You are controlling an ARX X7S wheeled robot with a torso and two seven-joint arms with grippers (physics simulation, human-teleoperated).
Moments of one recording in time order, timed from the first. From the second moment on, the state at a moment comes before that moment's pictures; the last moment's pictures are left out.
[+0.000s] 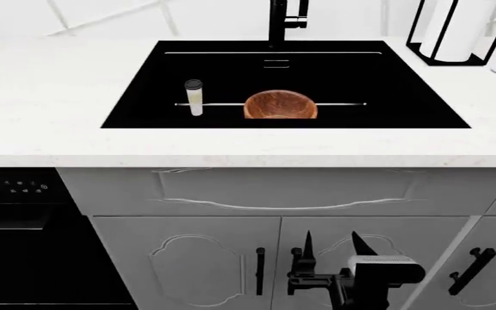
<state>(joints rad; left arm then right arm) 0.14 -0.26 -0.87 0.99 -1.20 0.11 -0.56 0.01 0.15 -0.18 0.01 0.21 -0.02 0.15</state>
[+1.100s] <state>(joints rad) 0.17 -0.25 -0.90 0.99 -1.25 0.18 -0.56 0.02 0.18 -0.22 0.01 0.23 -0.04 0.18</state>
